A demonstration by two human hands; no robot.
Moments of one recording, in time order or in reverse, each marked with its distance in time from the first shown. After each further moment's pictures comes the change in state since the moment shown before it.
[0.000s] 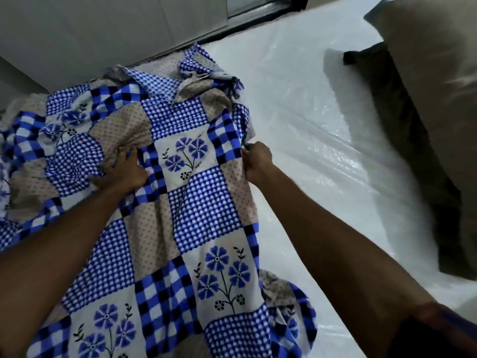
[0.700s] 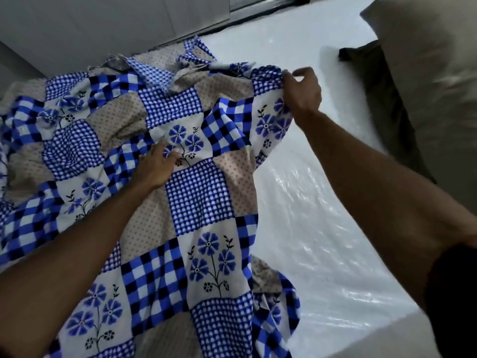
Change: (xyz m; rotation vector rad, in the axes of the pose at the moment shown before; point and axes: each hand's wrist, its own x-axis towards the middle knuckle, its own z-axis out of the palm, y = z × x) left_hand -0.070 0.064 0.018 -0.363 0.028 0.240; right_hand 0.000 -0.148 -0.039 -0.876 0.301 -0.741
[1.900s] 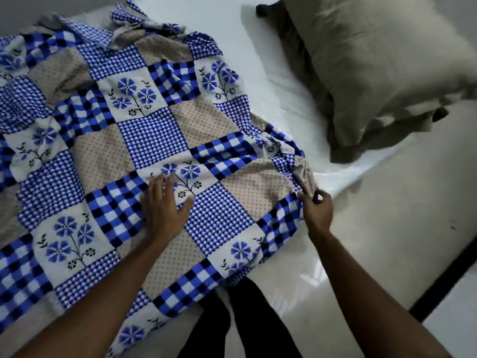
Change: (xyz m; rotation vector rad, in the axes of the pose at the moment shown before) left_hand -0.300 -0.009 0.168 0.088 0.263 0.439; right_hand -0.358 0.328 -0.191 0.099 0.231 0.521
